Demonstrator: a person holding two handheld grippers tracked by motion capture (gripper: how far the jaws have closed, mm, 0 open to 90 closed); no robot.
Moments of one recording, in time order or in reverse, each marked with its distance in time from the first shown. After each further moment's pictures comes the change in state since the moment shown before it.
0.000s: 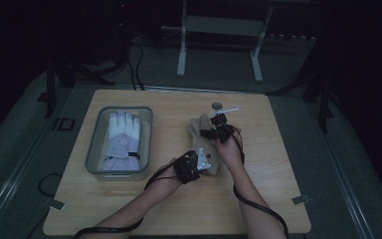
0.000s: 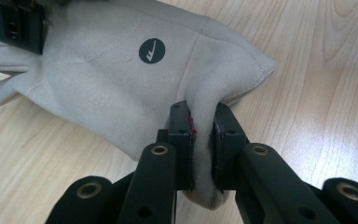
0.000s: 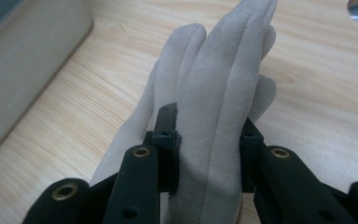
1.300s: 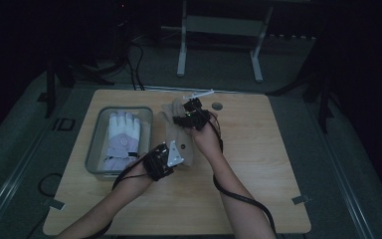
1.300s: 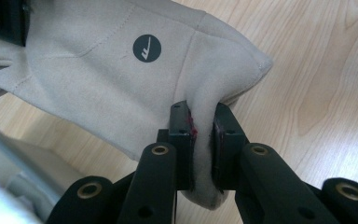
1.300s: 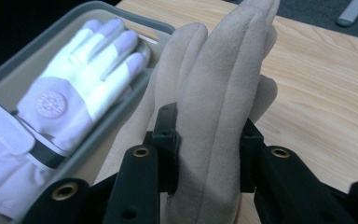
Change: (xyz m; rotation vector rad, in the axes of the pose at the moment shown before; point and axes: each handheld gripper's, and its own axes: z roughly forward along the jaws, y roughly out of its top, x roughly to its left) left arm 0.028 -0.031 -0.084 0.017 0.114 -0.020; right arm 0.087 0.063 -0.014 -0.066 0.098 -0.119
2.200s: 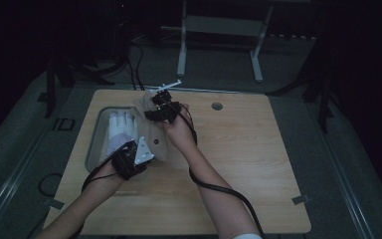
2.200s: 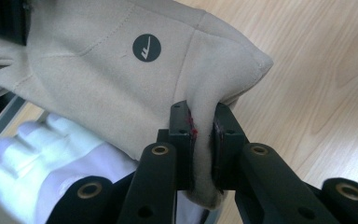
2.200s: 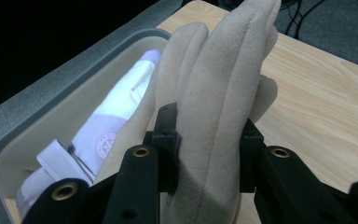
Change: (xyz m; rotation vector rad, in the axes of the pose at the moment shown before) left arm 0.031 -0.046 -0.047 0.020 0.078 -0.057; right arm 0.065 0.046 0.033 0.005 0.058 -0.097
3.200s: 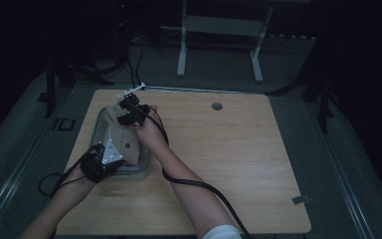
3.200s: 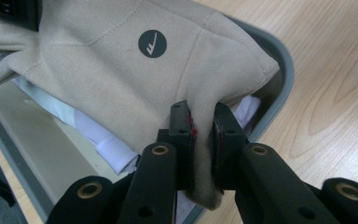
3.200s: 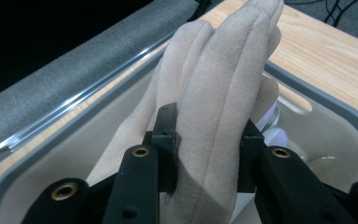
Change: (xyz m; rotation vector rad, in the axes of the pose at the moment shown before) left arm 0.032 -0.065 -0.014 0.084 0.014 -0.109; right arm 0.052 0.021 0.073 0.068 0.049 -0.058
